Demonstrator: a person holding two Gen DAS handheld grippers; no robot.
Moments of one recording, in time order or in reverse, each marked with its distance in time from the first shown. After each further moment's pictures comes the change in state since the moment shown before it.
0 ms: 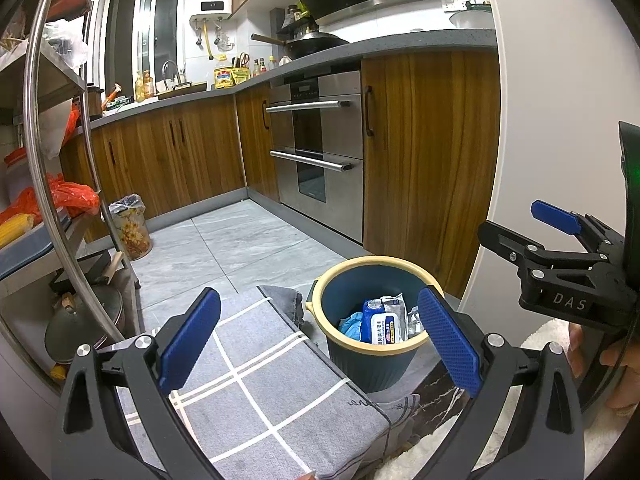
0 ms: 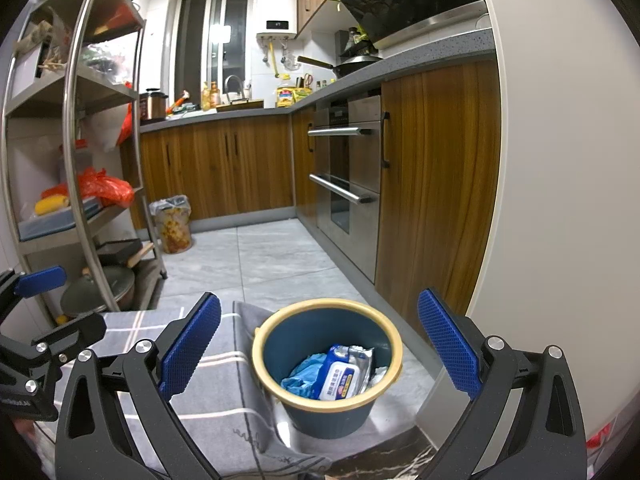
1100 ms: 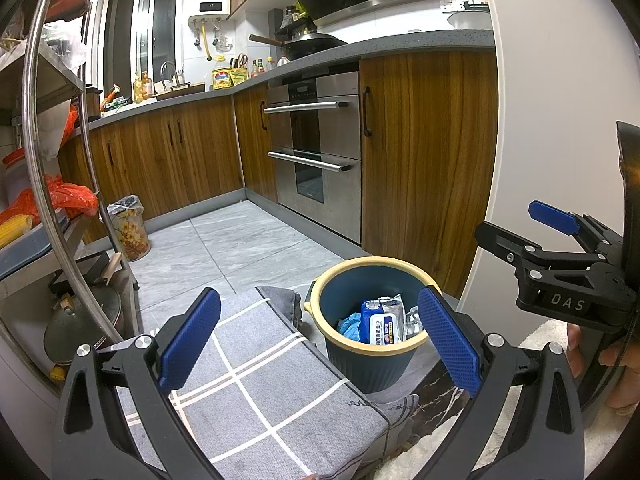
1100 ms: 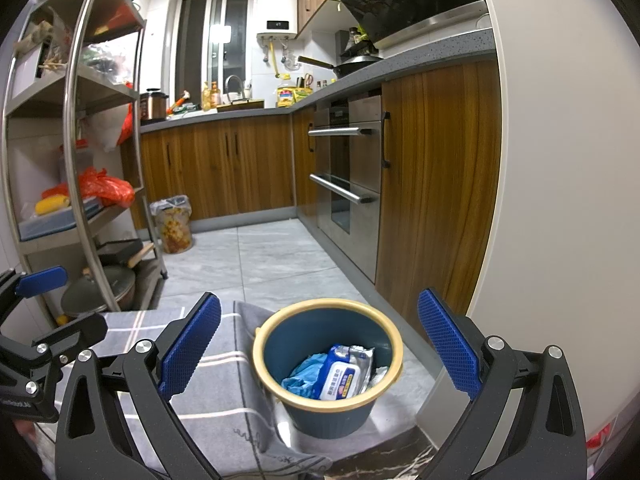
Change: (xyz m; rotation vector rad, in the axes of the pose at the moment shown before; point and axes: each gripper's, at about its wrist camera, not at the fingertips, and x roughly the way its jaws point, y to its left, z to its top) left arm 0.000 -0.004 0.001 0.003 0.000 -0.004; right arm 0.000 0.000 0.001 0.000 0.002 0.000
